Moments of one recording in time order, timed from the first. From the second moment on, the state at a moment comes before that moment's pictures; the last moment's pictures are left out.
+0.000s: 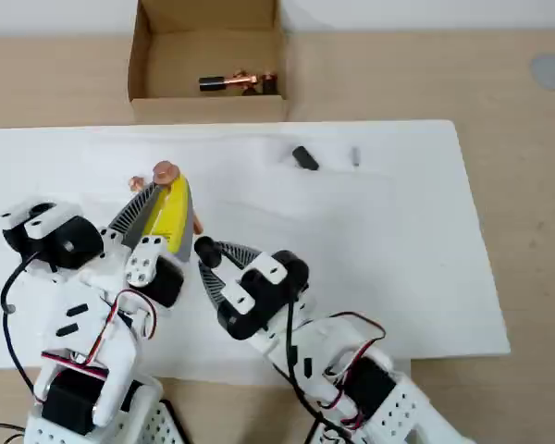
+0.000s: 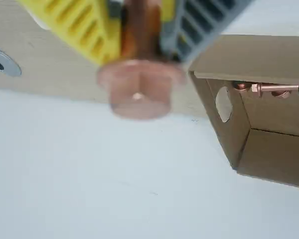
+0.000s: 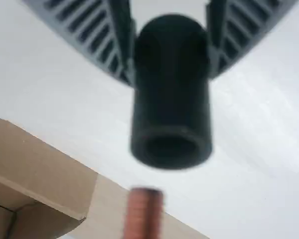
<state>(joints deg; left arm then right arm) 17.0 -102.6 73.2 31.8 12.2 -51.1 -103.6 96.6 25.4 -3.9</state>
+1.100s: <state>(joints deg) 16.5 -103.1 70.9 38.2 16.0 -51.1 -103.6 96.7 25.5 -3.9</state>
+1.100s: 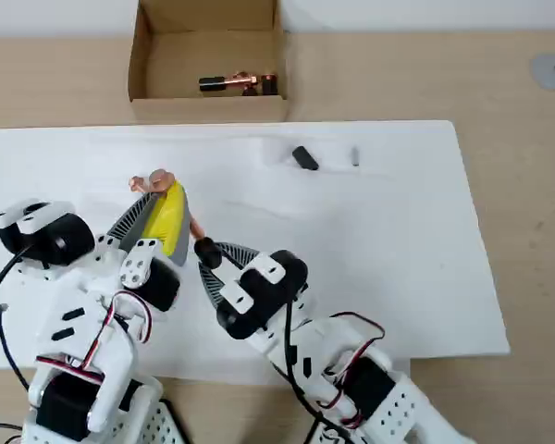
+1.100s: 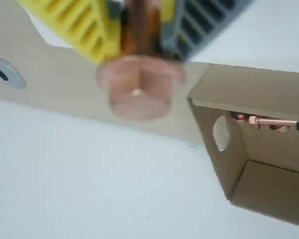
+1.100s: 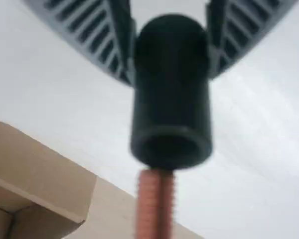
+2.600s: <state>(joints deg) 22.8 -103.3 66.7 45.2 6.2 -50.9 -103.6 96.8 25.5 -3.9</state>
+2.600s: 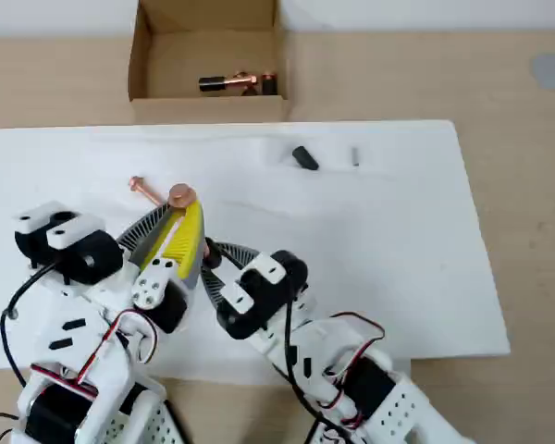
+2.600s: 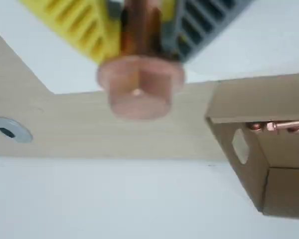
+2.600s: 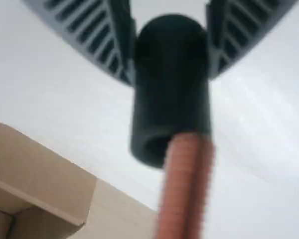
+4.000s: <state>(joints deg) 24.7 -104.5 71.5 45.2 -5.8 -49.8 -103.4 96.8 25.6 -4.0</state>
